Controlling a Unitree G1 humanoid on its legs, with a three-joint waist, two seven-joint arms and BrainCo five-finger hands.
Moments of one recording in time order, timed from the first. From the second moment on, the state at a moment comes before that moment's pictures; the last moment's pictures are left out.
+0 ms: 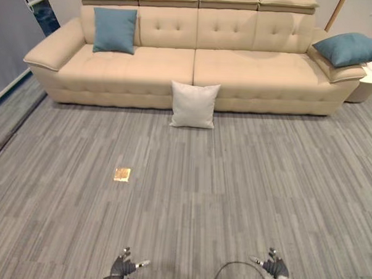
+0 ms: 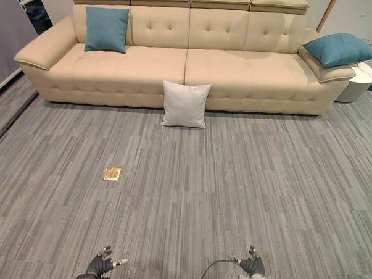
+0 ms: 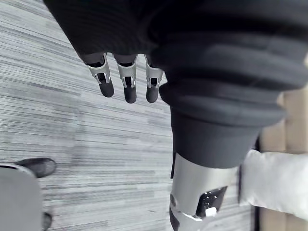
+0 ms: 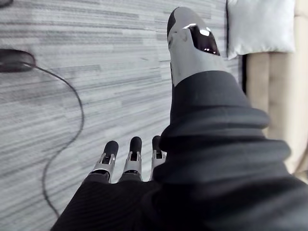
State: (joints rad) left arm 0.18 0.12 0.05 0.84 -0.08 -0.18 0.02; right arm 0.16 -0.14 -0.19 0.82 0.00 -0.16 -0.06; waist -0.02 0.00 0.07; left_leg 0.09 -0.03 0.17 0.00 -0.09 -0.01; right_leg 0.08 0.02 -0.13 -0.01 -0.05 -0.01
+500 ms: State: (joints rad) left arm 0.22 0.13 0.05 0.66 -0.07 -0.18 0.02; right arm 0.11 -0.17 -0.16 0.70 -0.04 -0.15 -0.04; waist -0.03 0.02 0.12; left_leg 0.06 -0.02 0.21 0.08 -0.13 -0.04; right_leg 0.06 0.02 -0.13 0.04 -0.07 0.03
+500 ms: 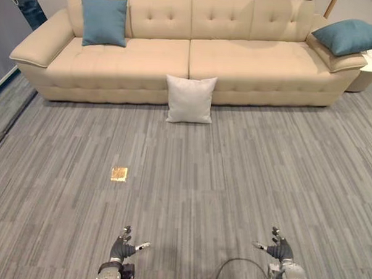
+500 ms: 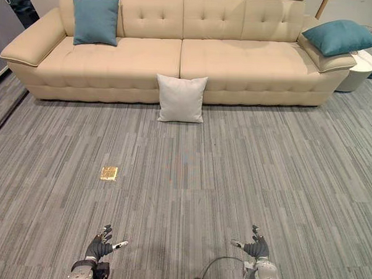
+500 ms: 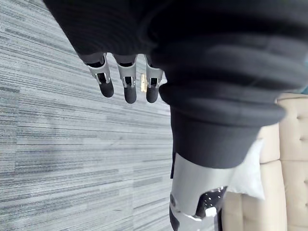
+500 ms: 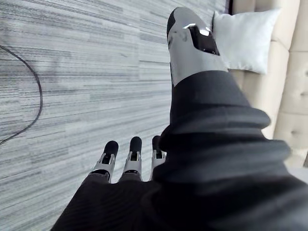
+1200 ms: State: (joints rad) left arm 0.09 0.17 0.00 0.61 -0.10 -0.19 0.07; right arm 0.03 -0.20 -0.06 0.61 -0.01 -0.15 -0.07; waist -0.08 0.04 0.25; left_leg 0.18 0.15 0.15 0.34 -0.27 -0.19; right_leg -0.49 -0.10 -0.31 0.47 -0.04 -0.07
